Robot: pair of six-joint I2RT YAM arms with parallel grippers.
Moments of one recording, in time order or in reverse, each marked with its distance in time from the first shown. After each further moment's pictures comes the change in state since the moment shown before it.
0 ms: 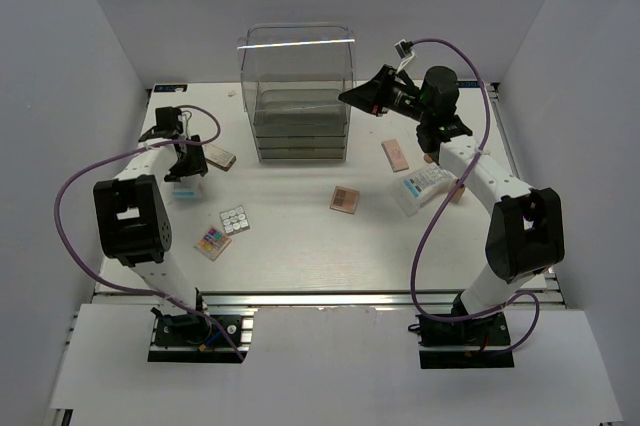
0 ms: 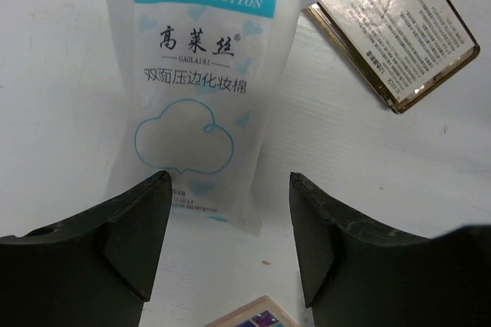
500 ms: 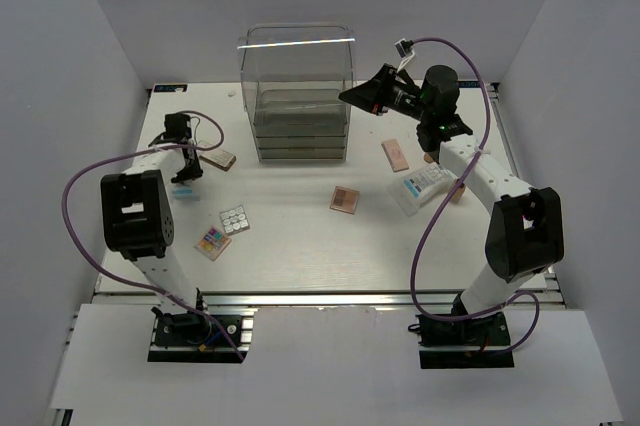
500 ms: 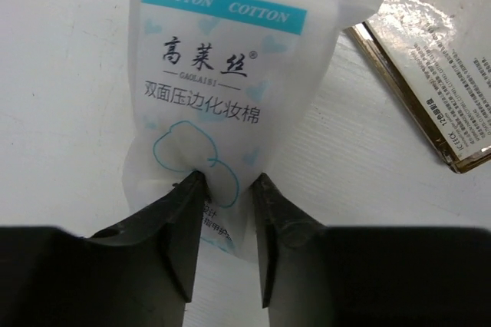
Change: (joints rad) left arm -0.033 0.051 -0.061 0.142 -0.170 -0.017; right arm -0.004 0.005 0.011 0.000 -0.009 0.005
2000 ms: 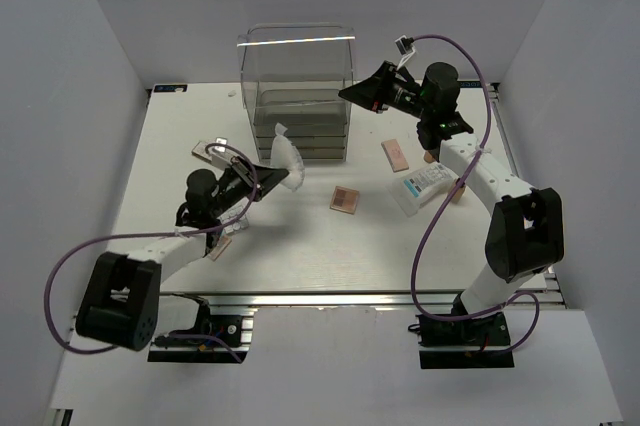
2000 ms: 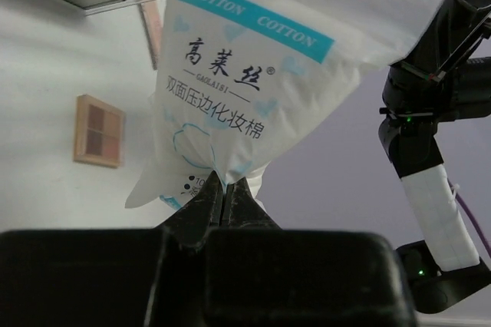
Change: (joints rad) left arm -0.314 -0.625 -0.788 1.140 0.823 -1.124; right arm 0.003 0.000 0.026 -0.024 0.010 -0.006
